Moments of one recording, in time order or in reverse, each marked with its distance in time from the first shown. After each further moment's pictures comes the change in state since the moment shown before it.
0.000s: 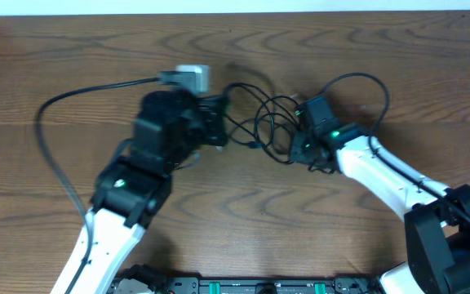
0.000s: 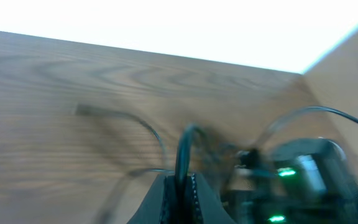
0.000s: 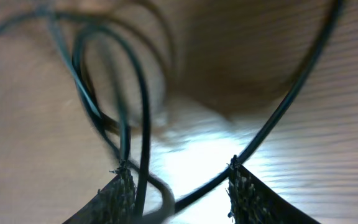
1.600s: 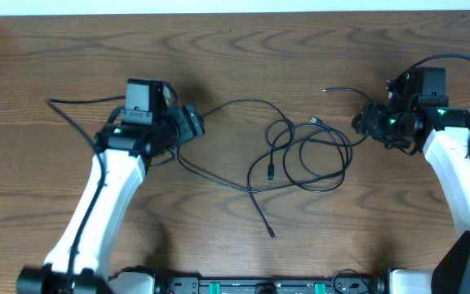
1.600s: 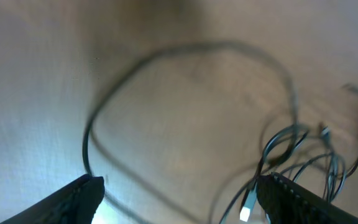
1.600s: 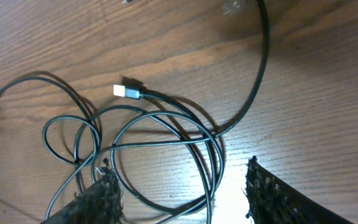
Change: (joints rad) left arm 0.251 0.332 -0.003 -0.286 0.093 -0.153; right arm -0.478 -0.156 0.114 -0.194 -0.228 -0.359
